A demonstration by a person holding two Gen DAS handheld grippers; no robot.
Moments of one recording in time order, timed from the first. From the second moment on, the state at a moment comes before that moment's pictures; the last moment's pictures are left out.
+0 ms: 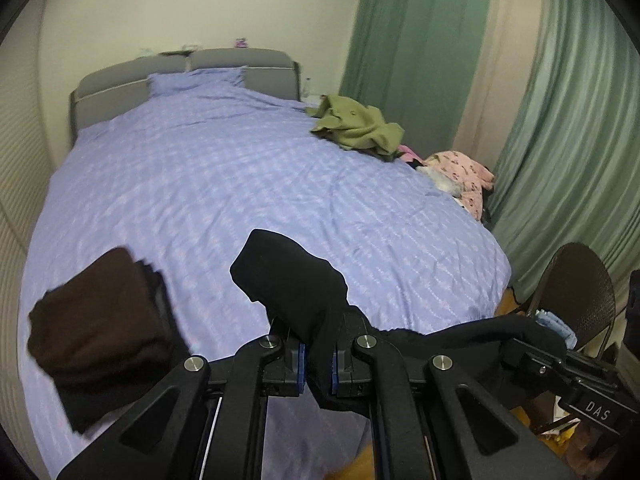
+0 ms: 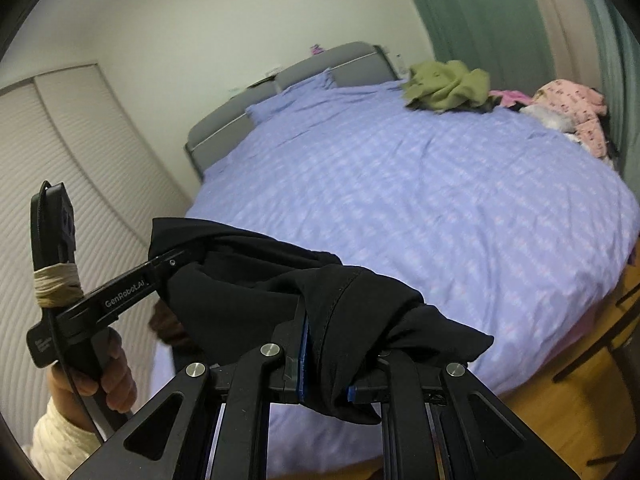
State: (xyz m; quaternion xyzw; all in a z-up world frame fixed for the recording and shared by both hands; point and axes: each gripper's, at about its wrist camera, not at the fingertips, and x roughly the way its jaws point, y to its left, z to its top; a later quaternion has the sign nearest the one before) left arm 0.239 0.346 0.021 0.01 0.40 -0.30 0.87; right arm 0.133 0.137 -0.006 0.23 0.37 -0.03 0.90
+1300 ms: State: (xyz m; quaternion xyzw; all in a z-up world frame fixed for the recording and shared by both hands) left arm 0.560 0.609 -0.009 -0.05 0.47 -0.39 0.79; right arm 0.345 0.442 0.006 0.24 0.33 -0.10 0.91
